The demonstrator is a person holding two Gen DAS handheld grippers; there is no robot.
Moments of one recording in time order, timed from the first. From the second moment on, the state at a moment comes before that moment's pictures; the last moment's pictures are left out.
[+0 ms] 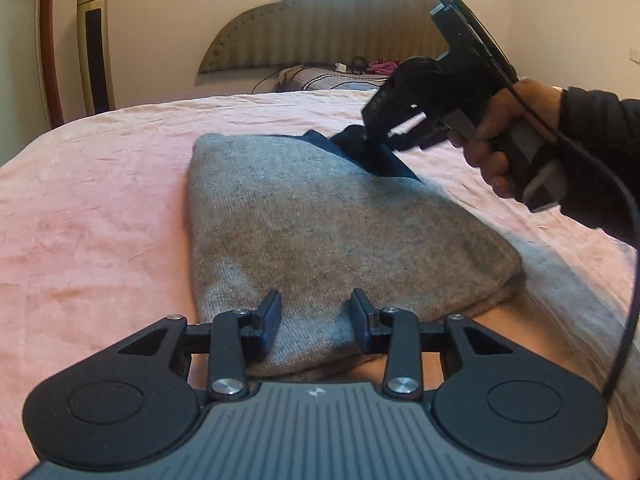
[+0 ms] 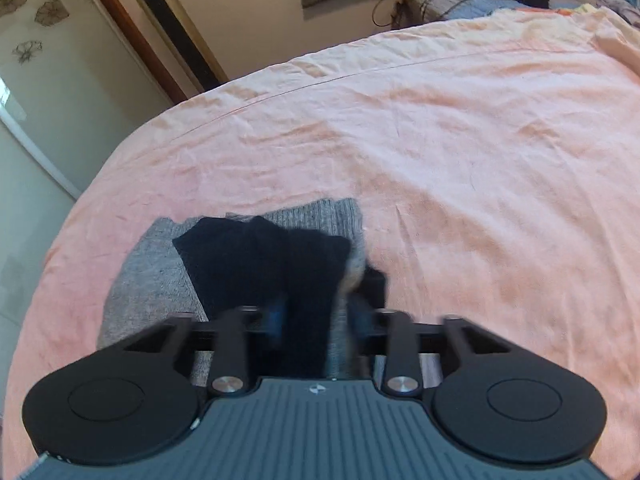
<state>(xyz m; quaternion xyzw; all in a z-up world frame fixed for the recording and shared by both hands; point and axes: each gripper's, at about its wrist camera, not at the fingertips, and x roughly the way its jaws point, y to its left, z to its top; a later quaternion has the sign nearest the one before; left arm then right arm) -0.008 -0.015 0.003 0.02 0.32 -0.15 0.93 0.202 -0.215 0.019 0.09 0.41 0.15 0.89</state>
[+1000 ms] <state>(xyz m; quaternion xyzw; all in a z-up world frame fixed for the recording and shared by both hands) 0.010 0.051 0.020 -0.15 0.38 -0.13 0.90 0.083 -0.262 0.024 0.19 0.41 0.21 0.87</state>
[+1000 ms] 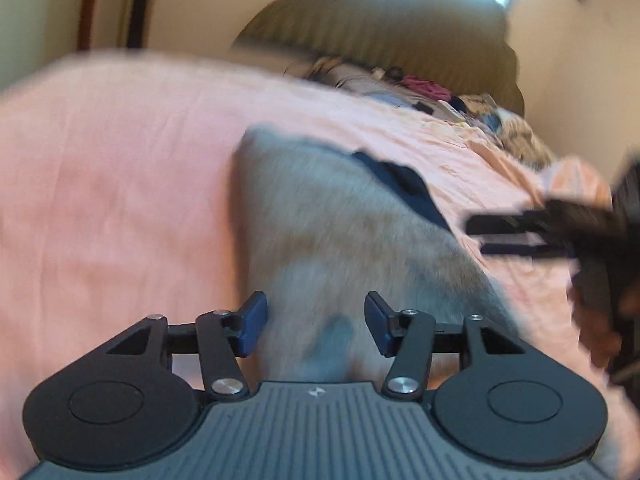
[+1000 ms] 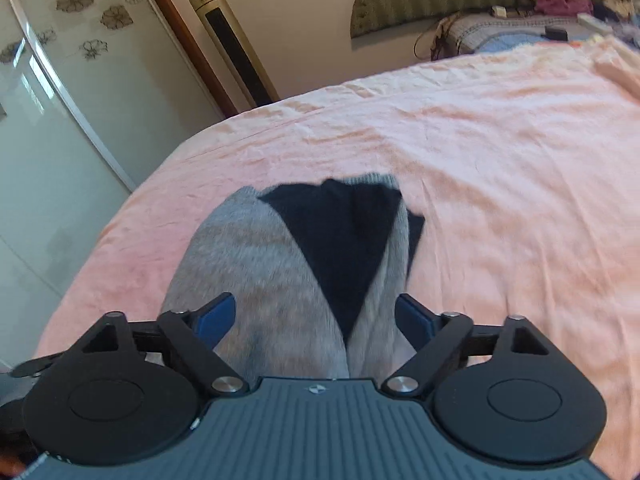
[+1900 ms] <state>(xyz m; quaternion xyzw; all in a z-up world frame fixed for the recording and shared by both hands) -0.034 0.093 0.032 -0.23 0.40 -0.28 0.84 0.028 -0.312 0.015 0.31 0.40 0.28 0.81</state>
